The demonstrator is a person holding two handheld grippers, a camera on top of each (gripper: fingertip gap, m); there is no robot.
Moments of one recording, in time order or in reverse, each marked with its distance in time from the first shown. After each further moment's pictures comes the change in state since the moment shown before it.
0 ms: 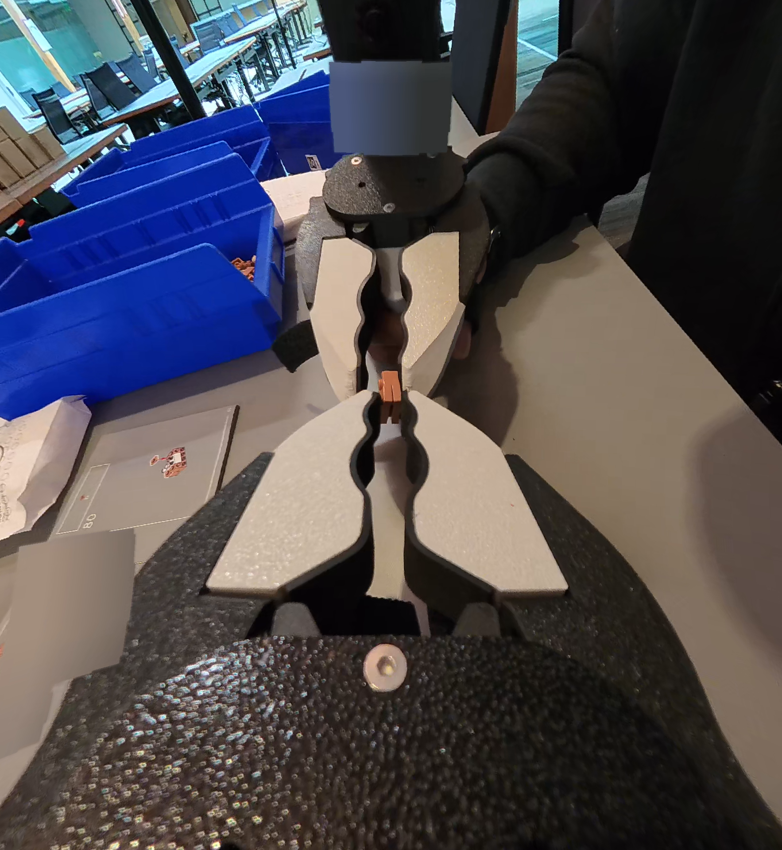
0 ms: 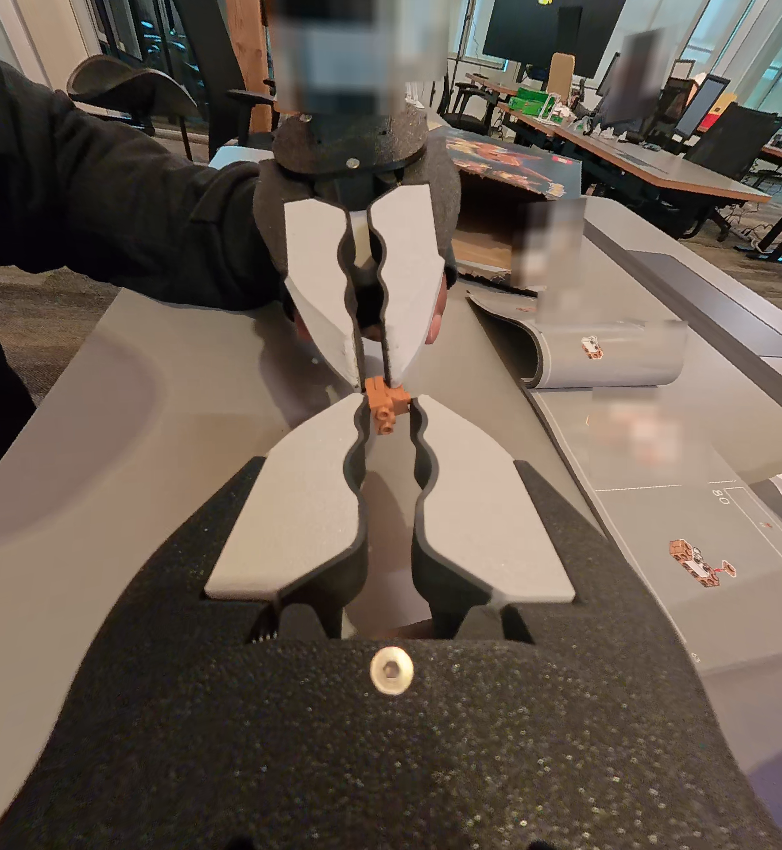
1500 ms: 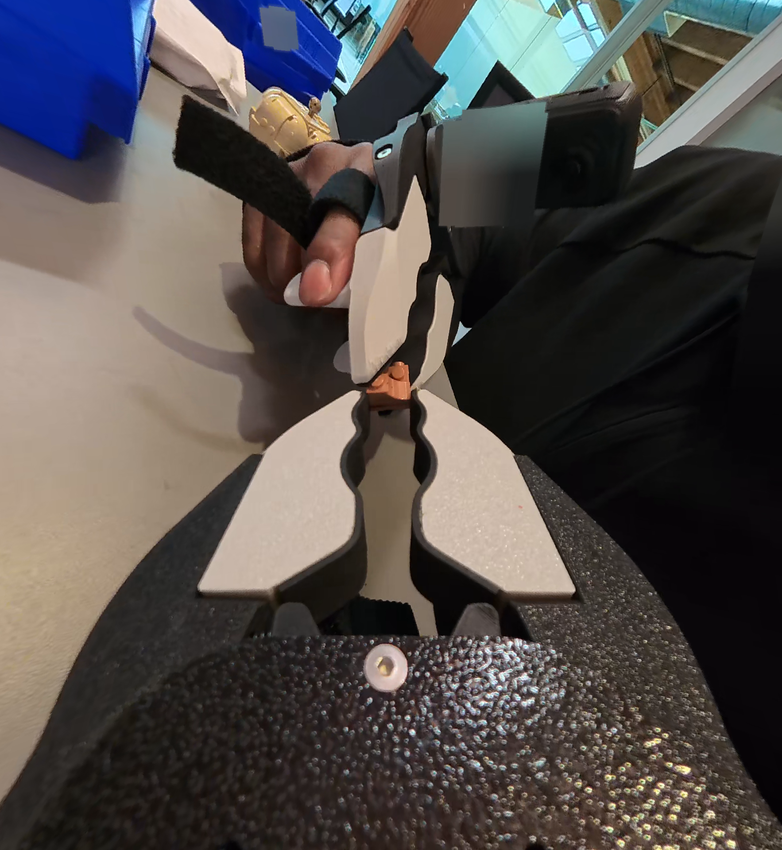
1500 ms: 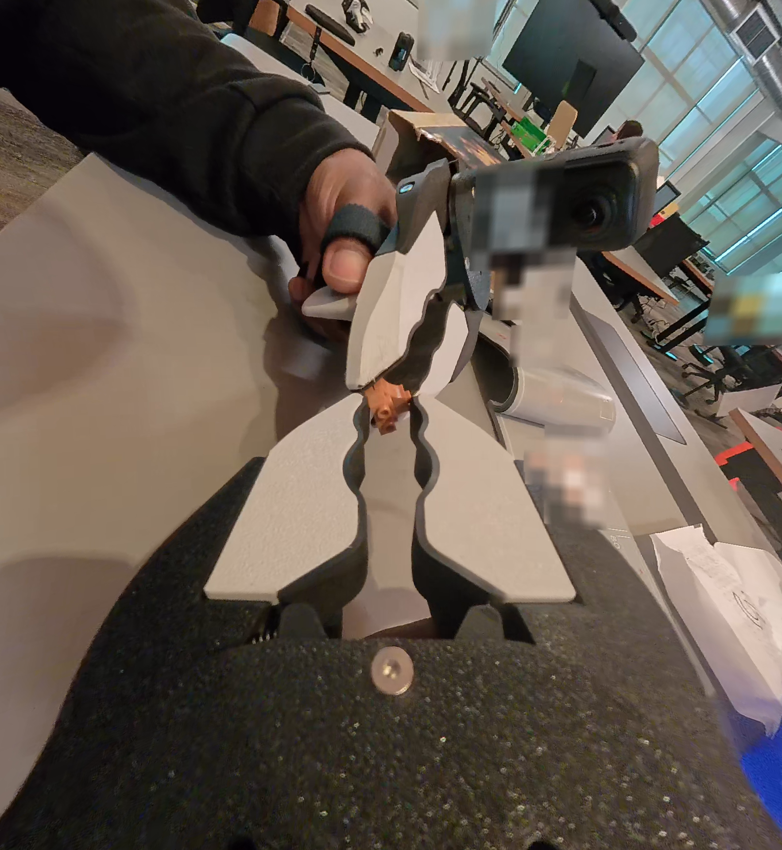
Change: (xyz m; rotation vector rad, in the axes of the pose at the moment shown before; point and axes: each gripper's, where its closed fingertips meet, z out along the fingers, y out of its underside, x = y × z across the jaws) left arm 0.018 0.007 0.006 0.054 0.428 -0.838; right arm -0.011 0.004 -0.001 -0.054 0.042 -0.354
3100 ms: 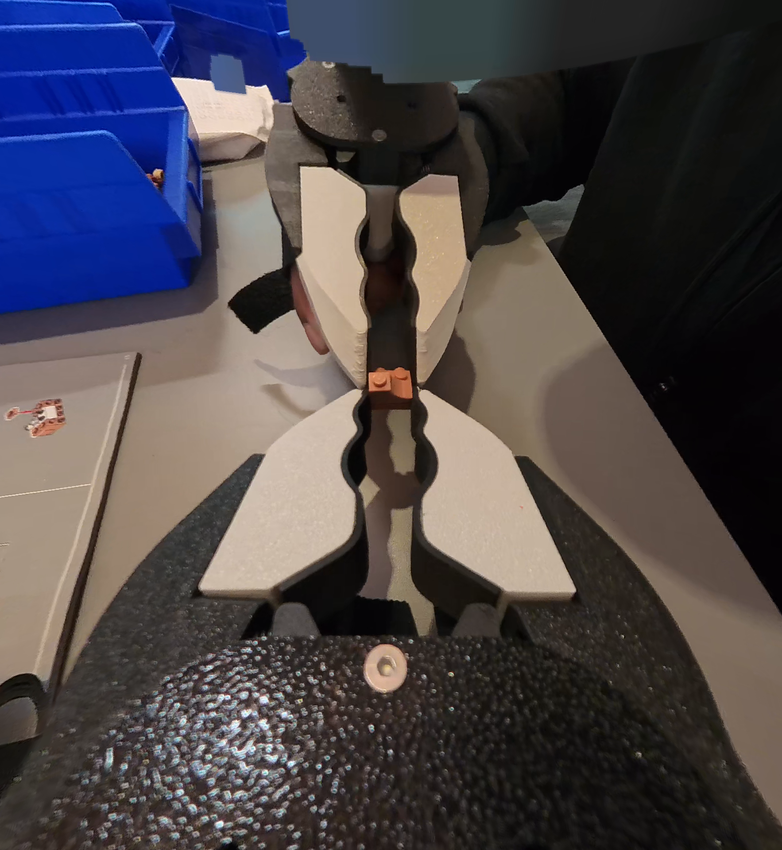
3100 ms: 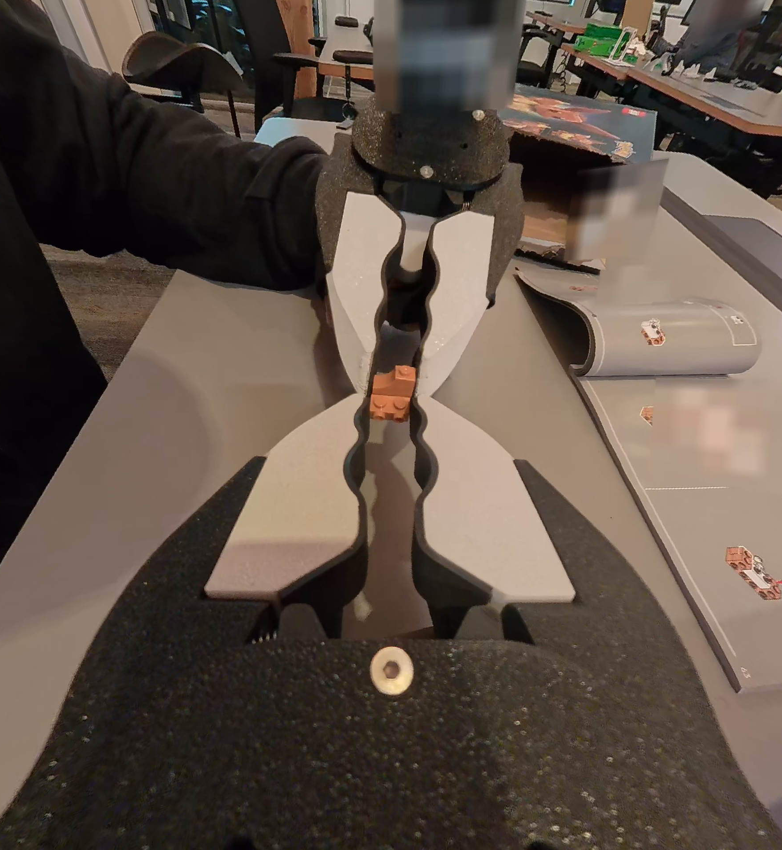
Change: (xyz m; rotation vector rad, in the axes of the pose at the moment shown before) left arm -0.007 0.003 -0.009 -0.154 -0.278 0.604; right arm -0.005 -0.003 -0.001 0.004 -0.161 0.386
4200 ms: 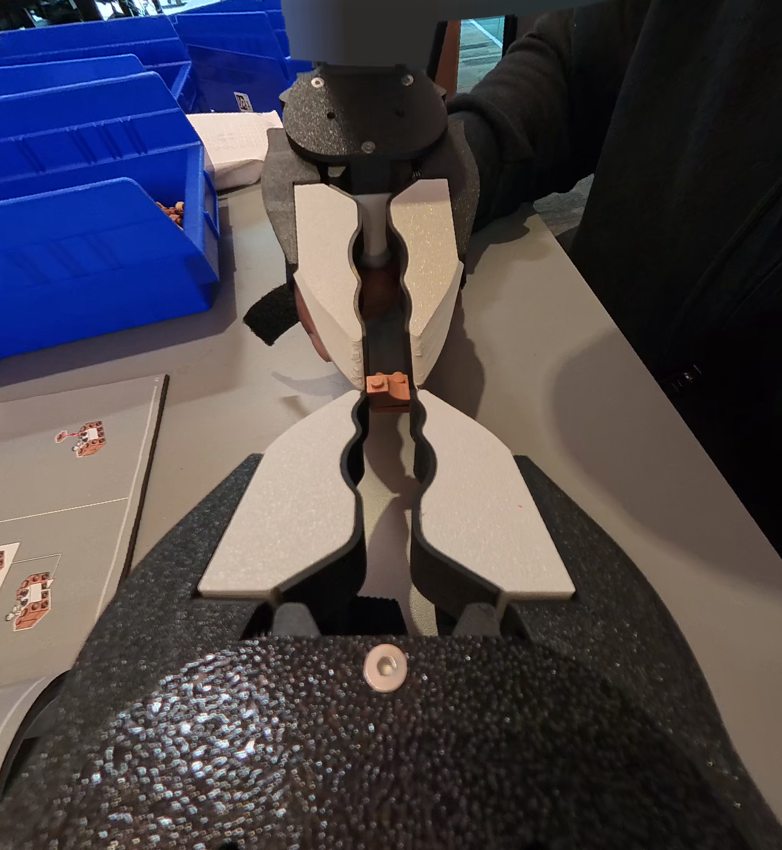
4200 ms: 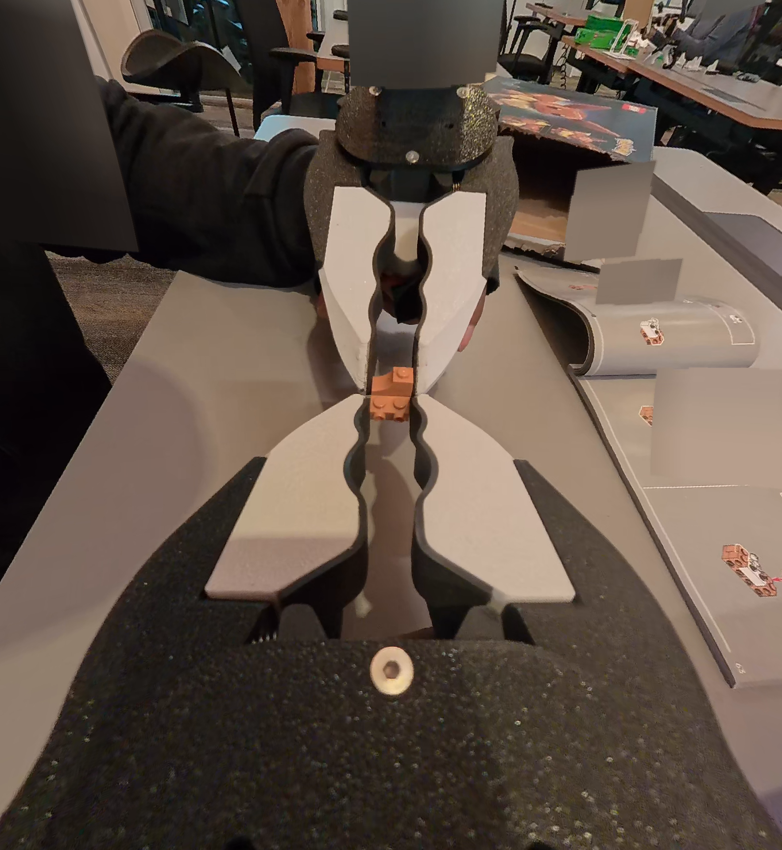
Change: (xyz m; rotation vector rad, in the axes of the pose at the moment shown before) left arm 0.001 -0.006 -0.003 0.006 -0.043 0.089; right arm 0.000 -0.002 -0.002 -0.009 0.001 0.004
